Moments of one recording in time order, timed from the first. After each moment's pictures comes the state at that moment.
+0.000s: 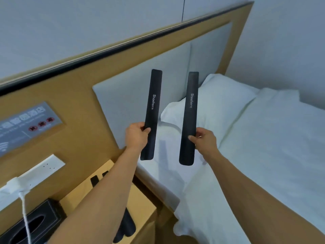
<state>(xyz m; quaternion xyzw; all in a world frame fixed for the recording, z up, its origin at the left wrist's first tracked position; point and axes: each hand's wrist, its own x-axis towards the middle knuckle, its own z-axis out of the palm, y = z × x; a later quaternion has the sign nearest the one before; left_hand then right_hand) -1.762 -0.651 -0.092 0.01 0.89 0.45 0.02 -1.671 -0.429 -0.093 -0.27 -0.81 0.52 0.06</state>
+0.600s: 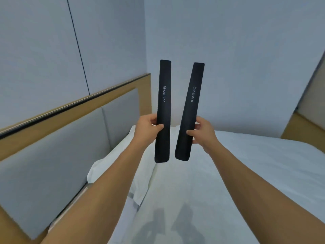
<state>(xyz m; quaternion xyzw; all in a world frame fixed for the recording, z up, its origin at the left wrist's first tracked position) -1.606 -0.346 0.137 0.35 0.74 0.57 0.08 -1.466 -0.205 0.129 -0.30 -0.75 0.51 0.29</state>
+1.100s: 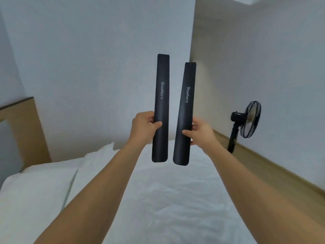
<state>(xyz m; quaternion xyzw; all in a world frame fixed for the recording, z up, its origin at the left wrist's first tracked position) -1.413 -0.103 0.210 0.58 0.56 0.57 0.18 -1.214 -0.061 0.201 -0.46 -0.67 0.36 0.45</state>
